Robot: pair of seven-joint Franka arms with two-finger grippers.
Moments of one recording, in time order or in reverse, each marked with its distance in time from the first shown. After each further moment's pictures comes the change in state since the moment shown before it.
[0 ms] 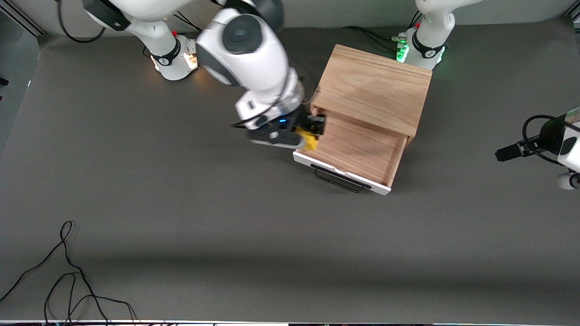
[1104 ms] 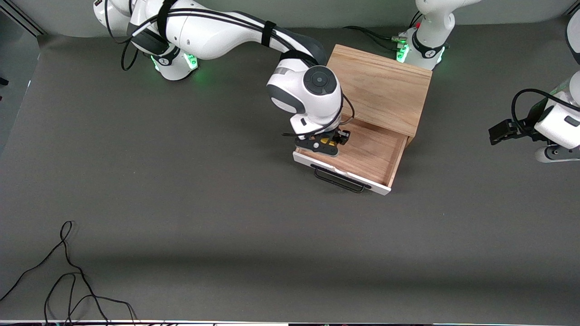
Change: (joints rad) left arm 0.004 -0.177 -0.001 -0.240 -0.023 0.162 0.154; right arm 0.114 0.213 -0.001 -0.043 -0.139 0.098 0.237
